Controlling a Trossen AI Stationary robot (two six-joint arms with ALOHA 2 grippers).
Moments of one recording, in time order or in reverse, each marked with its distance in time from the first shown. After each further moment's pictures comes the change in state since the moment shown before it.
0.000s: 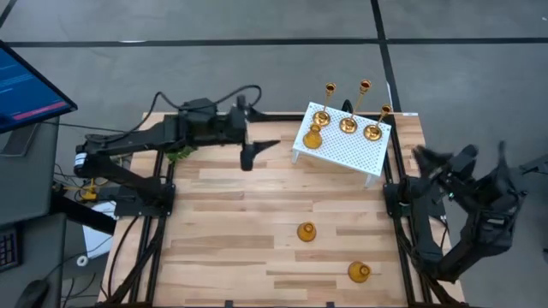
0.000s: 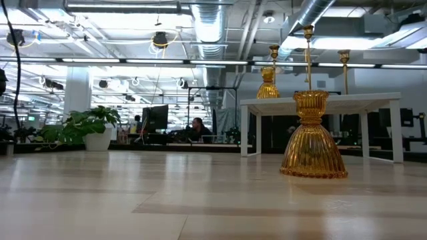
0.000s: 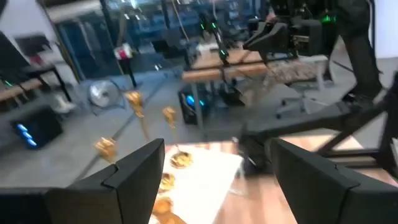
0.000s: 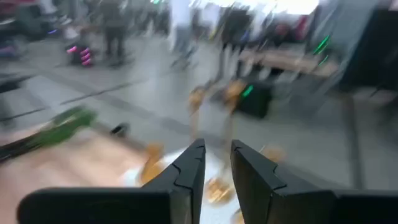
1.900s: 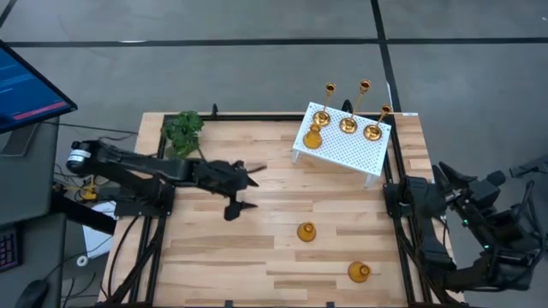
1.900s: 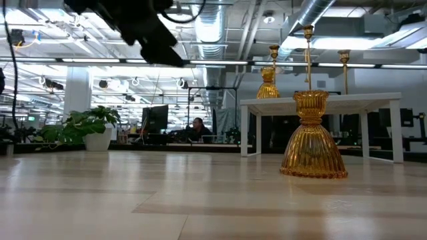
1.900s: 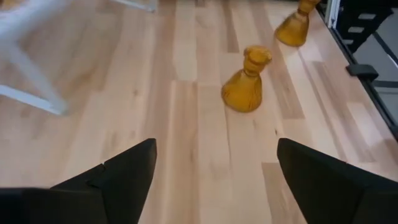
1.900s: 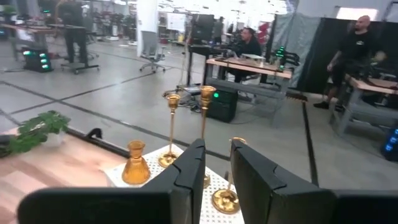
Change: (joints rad) left arm -0.243 -0.067 -0.611 -0.001 0.014 -0.261; right arm 0.050 0.023 0.311 -0.234 0.193 0.004
